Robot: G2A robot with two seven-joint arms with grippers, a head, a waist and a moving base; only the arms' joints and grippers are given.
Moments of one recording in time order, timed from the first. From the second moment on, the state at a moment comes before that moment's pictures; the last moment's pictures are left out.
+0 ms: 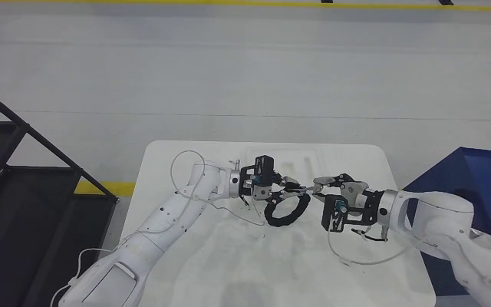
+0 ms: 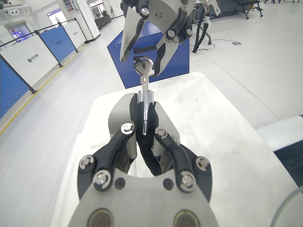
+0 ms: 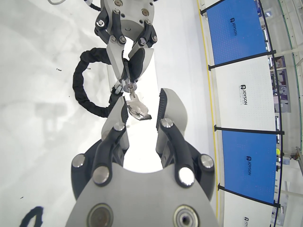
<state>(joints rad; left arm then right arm) 0.85 -1.26 -0.81 -1.18 1.61 -0.98 0.56 -1.21 -0.58 1.11 -2.07 -1.45 -0.65 0.16</state>
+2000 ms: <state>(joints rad) 0.90 -1.26 -0.64 -0.96 1.71 -0.96 0.70 -1.20 -0.70 1.09 -1.99 -0.69 -0.43 0.45</state>
